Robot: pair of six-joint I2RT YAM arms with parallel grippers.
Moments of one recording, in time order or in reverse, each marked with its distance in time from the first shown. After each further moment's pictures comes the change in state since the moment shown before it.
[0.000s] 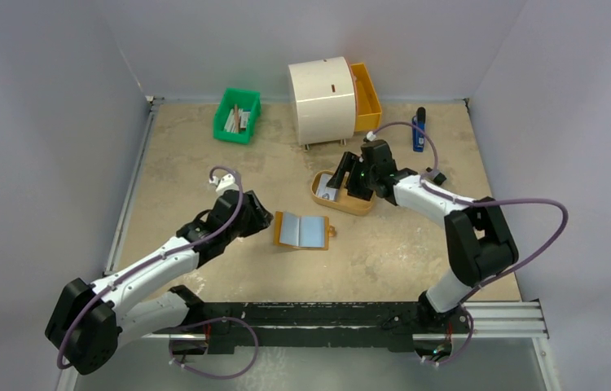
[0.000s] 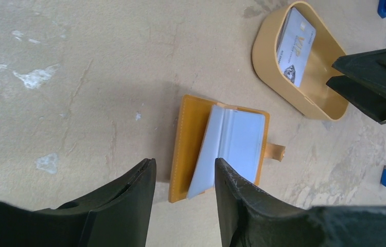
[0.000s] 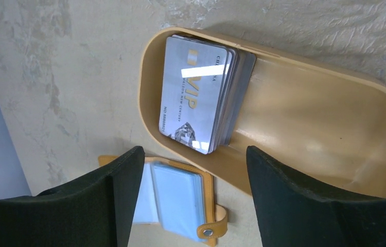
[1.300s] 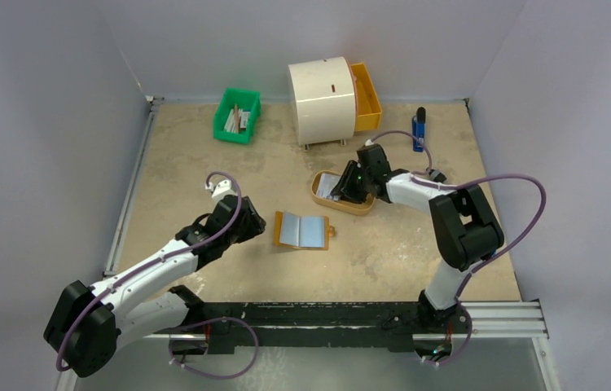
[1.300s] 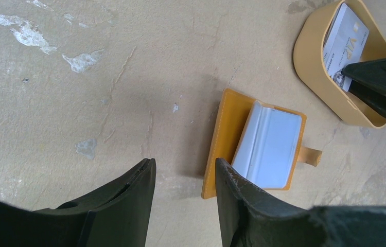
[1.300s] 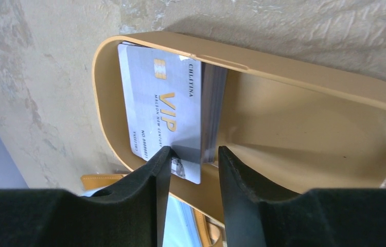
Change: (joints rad) left arm 0.000 -0.024 -0.035 -0.078 -0.074 -0.011; right arm -0.010 0.151 0.016 0.041 -0.022 0.080
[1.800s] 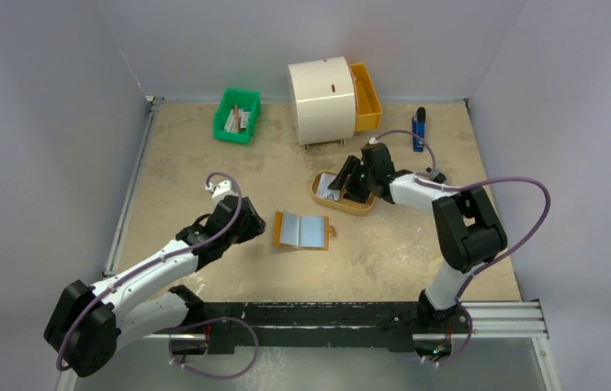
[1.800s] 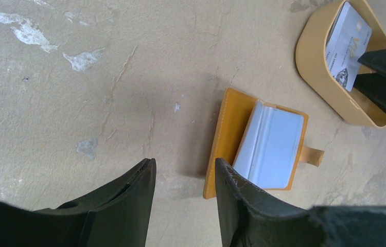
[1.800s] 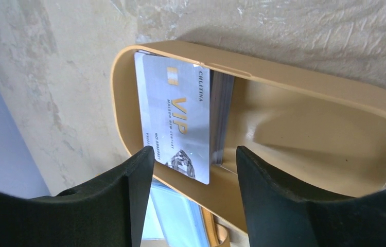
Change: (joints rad) left arm 0.000 0.002 -0.002 0.003 0.000 -0.001; right arm -0.021 -0.027 -0.029 0.042 -0.026 0.022
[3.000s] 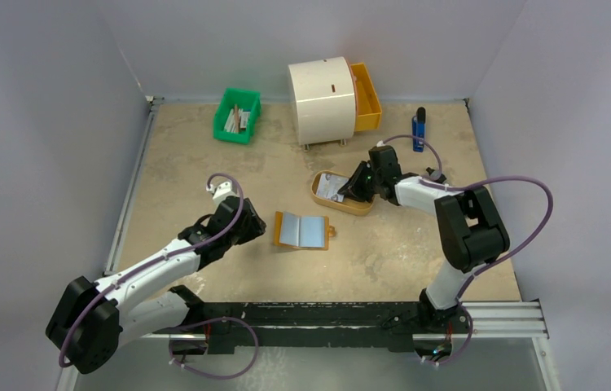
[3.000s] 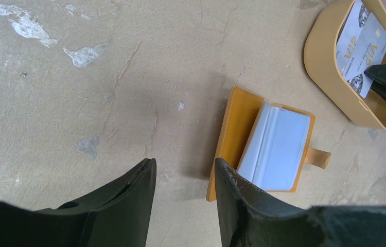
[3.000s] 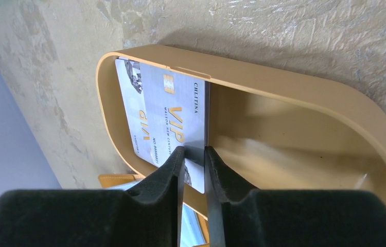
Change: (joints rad) left arm 0.000 0.024 -0.015 0.018 0.000 -0.018; right arm -0.053 -0.006 -0.047 0.045 -0.050 0.034
